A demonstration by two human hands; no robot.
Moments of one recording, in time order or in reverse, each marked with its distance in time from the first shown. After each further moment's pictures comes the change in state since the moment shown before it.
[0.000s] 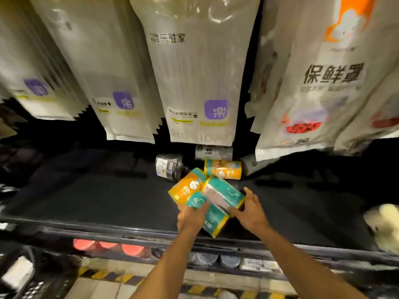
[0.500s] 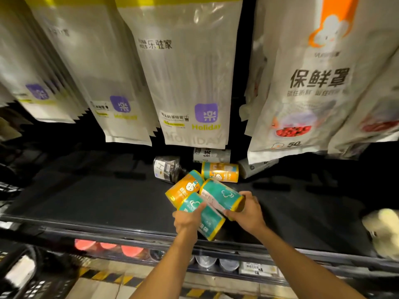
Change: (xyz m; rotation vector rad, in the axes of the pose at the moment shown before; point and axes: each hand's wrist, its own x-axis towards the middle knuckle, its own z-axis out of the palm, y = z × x) left_hand 0.009 -0.003 0.015 -0.399 0.115 -0.194; right_hand 0.010 0.014 -0.002 0.167 0.053 -0.038
